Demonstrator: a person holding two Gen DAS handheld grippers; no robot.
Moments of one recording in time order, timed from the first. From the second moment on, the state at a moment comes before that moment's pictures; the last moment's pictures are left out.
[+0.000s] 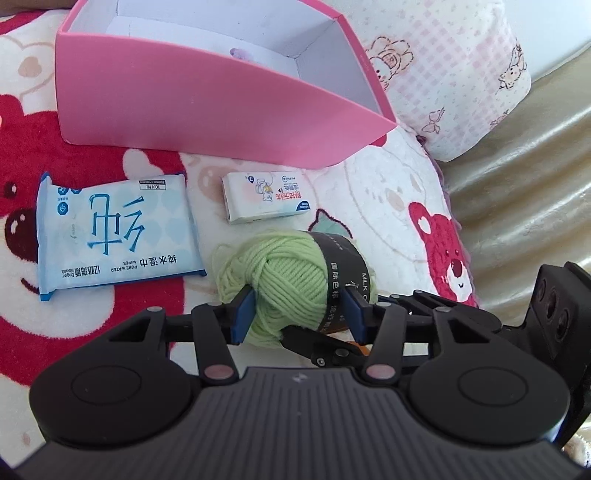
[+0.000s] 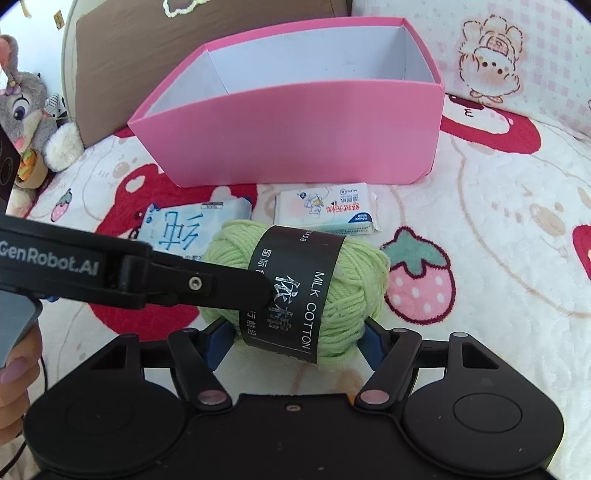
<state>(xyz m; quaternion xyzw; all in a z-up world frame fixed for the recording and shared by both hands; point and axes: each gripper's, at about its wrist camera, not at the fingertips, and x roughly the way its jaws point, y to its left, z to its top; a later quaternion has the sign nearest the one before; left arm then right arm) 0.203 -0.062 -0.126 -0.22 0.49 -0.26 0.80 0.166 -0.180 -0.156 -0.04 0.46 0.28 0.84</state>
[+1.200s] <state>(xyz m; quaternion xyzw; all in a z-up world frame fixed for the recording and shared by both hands) 0.155 -0.065 -0.042 -0.14 0.45 -0.28 0.84 0.120 -0.178 -0.093 -0.07 0.38 0.33 0.86</state>
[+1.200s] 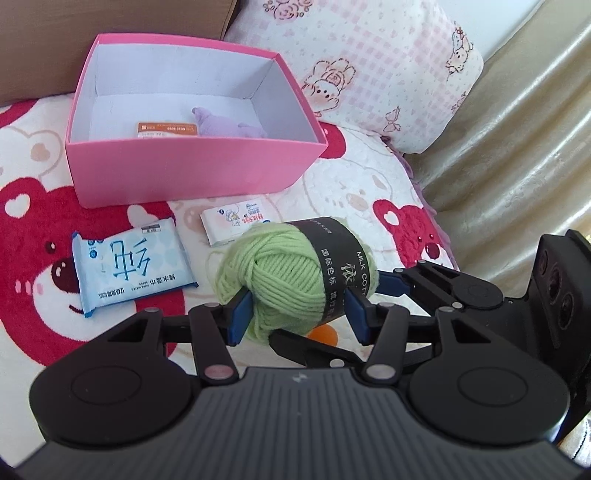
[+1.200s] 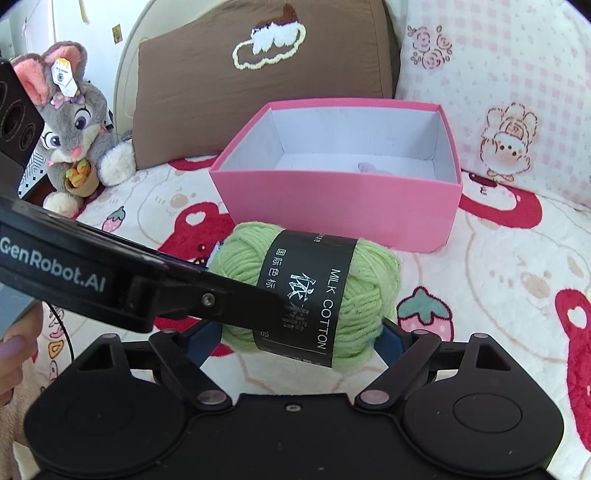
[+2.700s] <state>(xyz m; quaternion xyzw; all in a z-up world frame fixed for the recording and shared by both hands) 0.308 -0.066 0.046 -0.14 0.39 -0.22 0.88 0.269 -0.145 -0.015 -0.04 0.29 0.35 0.89</state>
